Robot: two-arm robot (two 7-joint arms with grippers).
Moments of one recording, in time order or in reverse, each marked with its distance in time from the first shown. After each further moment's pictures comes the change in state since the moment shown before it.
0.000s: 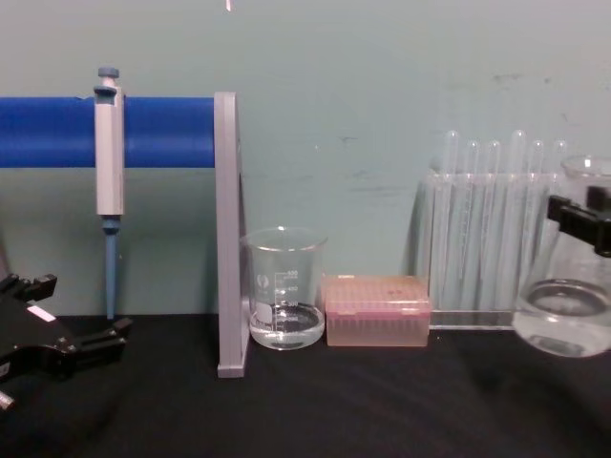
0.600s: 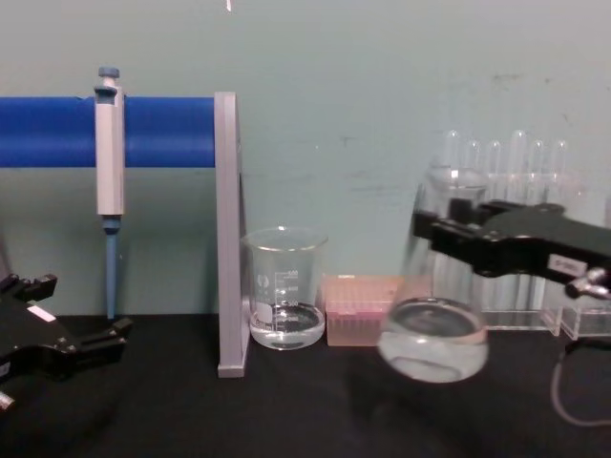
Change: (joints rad) left arm 0.000 0.000 0.000 0.000 0.000 0.000 0.000; right arm 0.059 -0.019 -0.142 0.027 0.050 -0.024 0.189
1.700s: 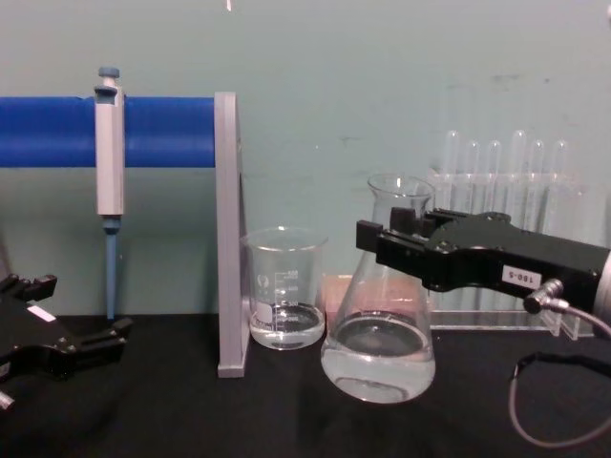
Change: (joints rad) left arm 0.000 0.000 0.000 0.000 0.000 0.000 0.000; right arm 0.031 0.032 -0.106 -0.001 0.077 -0.013 0.038
